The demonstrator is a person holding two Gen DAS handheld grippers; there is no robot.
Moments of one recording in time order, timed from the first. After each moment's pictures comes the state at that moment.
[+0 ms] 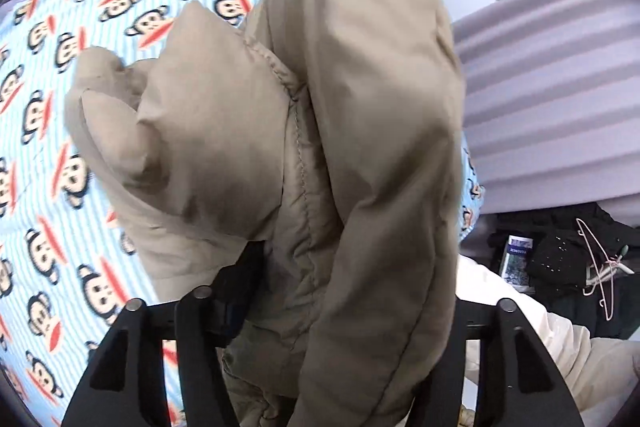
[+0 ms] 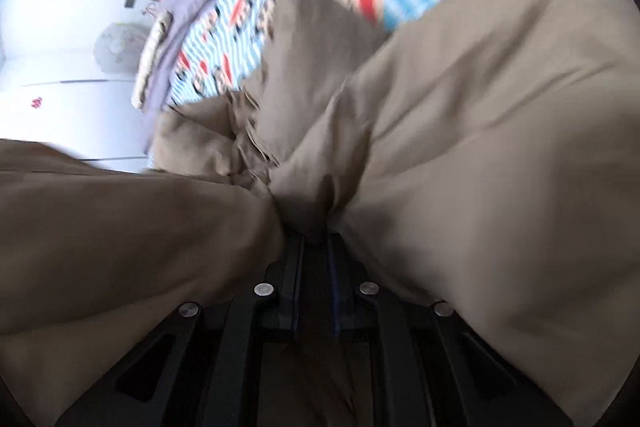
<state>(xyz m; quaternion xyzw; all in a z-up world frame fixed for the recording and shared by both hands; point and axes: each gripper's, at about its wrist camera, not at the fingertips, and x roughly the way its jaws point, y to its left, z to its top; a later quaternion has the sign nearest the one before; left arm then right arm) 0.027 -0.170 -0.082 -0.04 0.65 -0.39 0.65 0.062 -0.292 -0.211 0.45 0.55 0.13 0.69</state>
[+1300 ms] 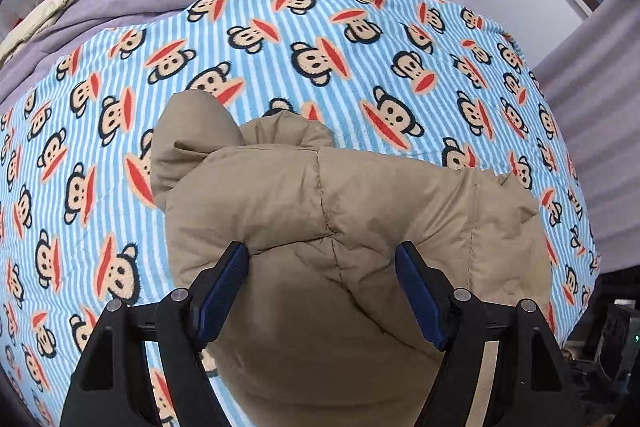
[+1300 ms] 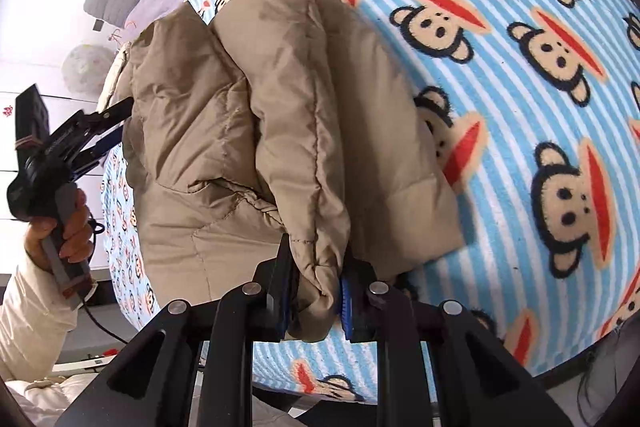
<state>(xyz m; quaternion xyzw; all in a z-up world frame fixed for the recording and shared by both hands) 0.118 -0.245 -0.175 0.07 0.58 -0.24 0.78 -0.132 -0.416 -0.207 0.40 0.56 0.02 0.73</state>
